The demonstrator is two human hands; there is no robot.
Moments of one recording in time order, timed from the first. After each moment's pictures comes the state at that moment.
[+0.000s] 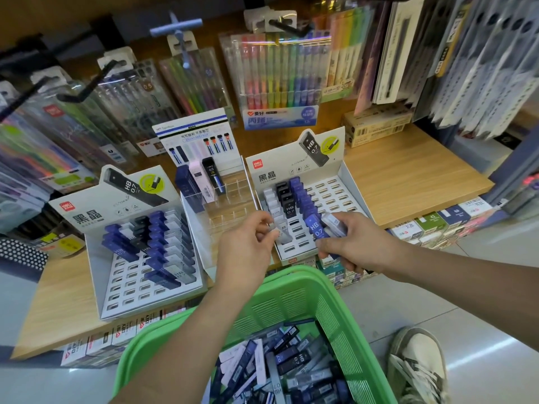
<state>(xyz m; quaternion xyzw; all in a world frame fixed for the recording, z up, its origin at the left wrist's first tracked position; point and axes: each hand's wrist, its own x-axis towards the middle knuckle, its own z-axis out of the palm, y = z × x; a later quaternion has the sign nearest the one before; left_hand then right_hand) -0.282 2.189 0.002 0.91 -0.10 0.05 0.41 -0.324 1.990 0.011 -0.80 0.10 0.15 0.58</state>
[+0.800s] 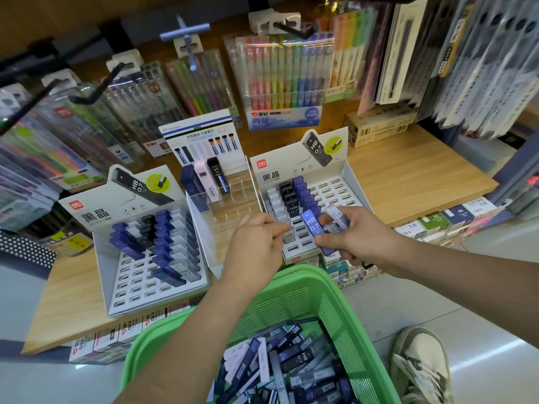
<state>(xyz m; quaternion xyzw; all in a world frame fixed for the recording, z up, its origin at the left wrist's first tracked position) -0.281 2.188 0.009 0.94 -0.24 0.06 0.25 -0.317 1.992 0.010 -0.75 0.13 0.14 0.64</state>
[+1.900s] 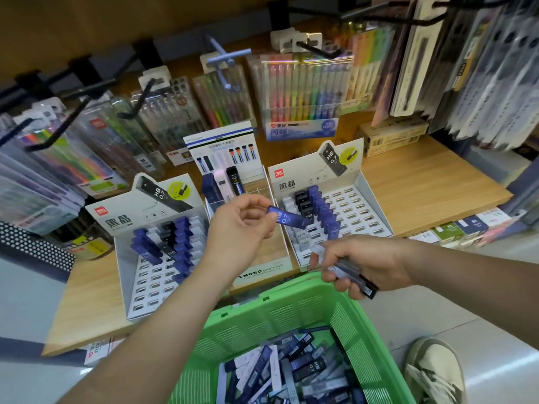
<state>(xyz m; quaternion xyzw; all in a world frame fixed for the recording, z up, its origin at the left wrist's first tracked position) -0.274 2.218 0.073 0.80 -0.05 -0.06 0.59 -0.312 2.010 0.025 -0.59 0.11 0.45 0.66</state>
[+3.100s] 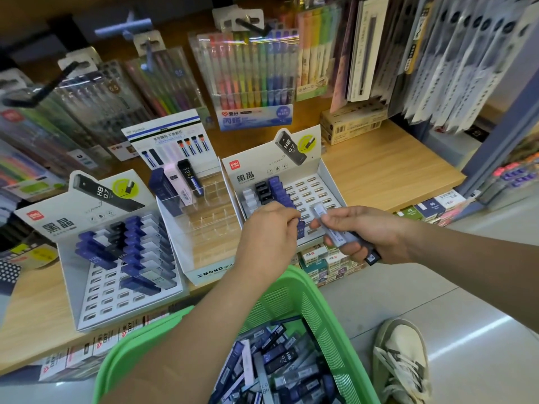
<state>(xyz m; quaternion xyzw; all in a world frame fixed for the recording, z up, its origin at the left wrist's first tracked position) -0.285 2.129 0.020 0.93 -0.26 0.04 0.25 -0.318 1.937 0.006 -0.58 0.15 0.30 0.74</state>
